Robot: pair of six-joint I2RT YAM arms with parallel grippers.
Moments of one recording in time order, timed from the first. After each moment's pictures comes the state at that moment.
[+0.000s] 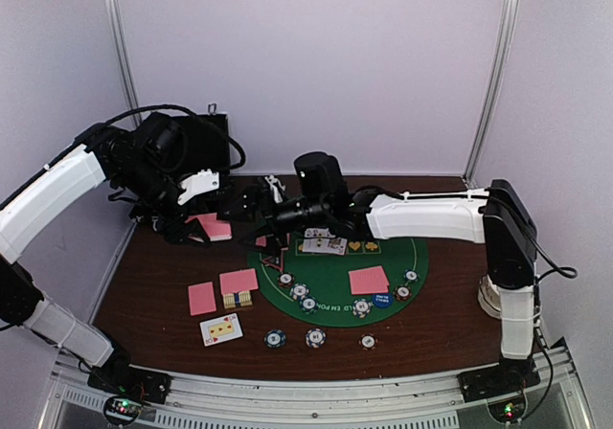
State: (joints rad) left arm -0.54 1.40 1.50 -1.23 0.31 0.76; right arm 0.96 2.05 1.62 0.18 -0.69 1.22
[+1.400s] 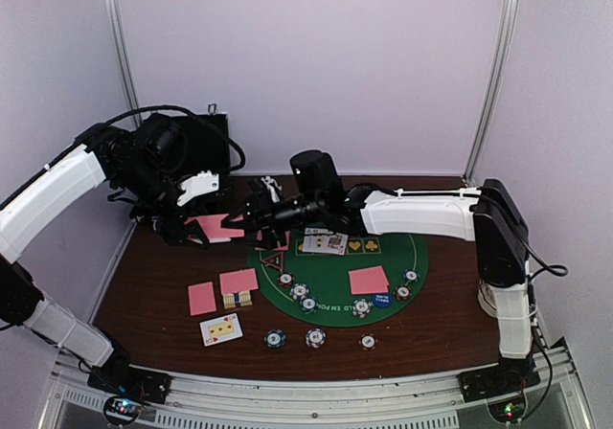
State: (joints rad) left arm -0.54 1.40 1.50 -1.25 0.31 0.76; right arm 0.93 2.11 1.71 0.12 -0.76 1.21
